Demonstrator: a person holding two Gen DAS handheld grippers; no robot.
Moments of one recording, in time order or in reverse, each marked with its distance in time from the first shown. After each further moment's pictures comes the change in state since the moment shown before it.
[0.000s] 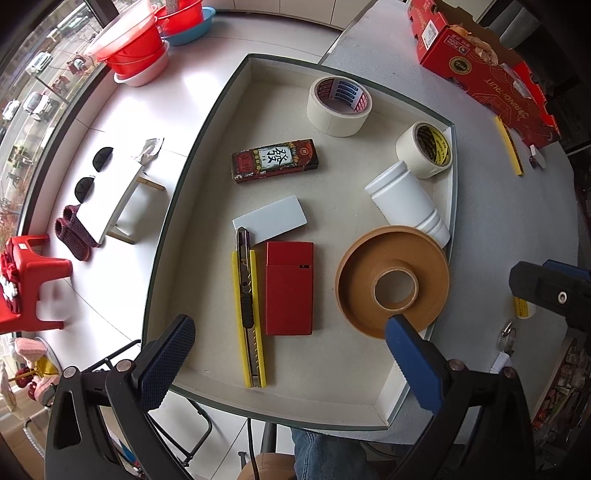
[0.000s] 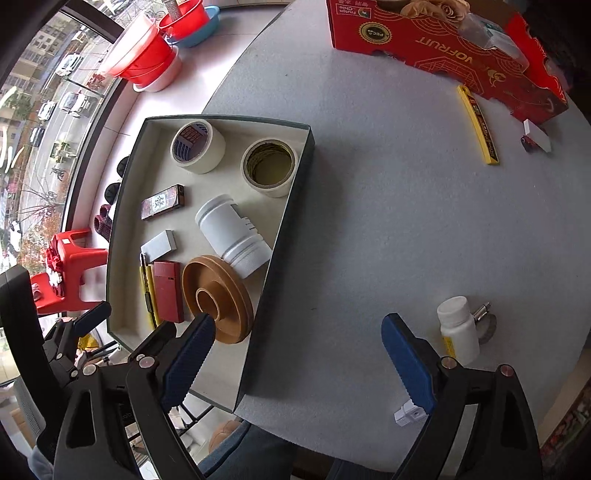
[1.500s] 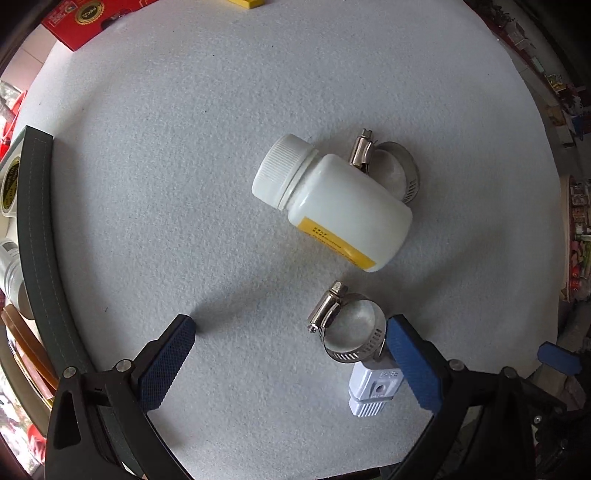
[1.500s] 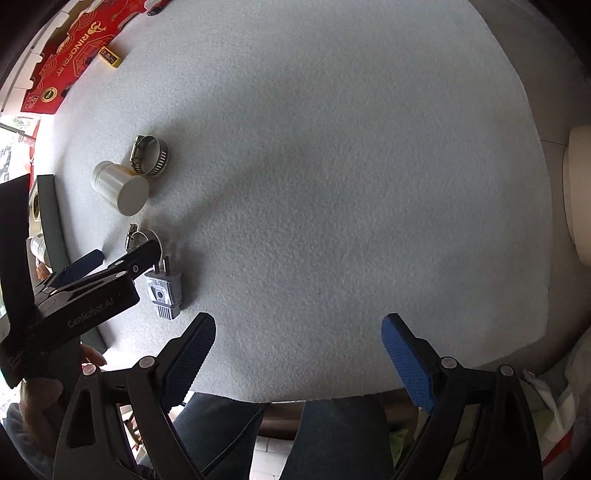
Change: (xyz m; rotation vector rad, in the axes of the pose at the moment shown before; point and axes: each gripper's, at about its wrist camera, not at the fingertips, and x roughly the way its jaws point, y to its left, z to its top) left arm 0.078 -0.271 -0.036 0.564 0.128 -0.031; right arm 0.012 -0.262 -0.210 0.619 0.068 0.029
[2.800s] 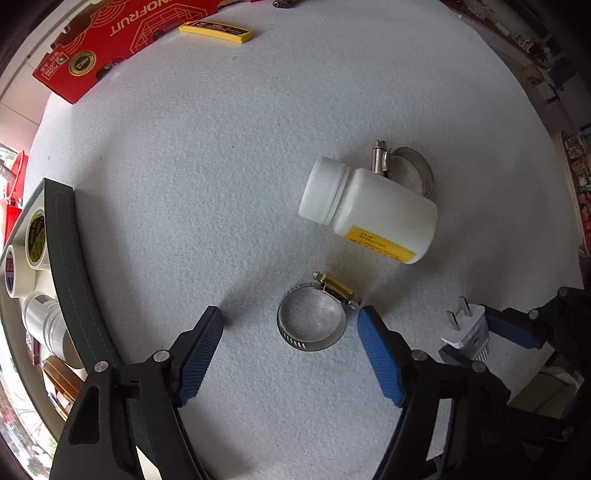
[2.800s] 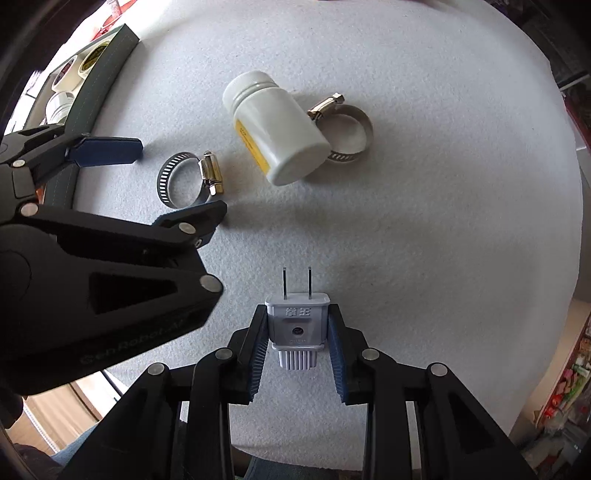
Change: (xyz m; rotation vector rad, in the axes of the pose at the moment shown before) left arm -0.021 -0.006 -0.014 0.178 -0.100 0.064; right arm 0.046 0.144 0.004 -0.501 -0.110 -0.172
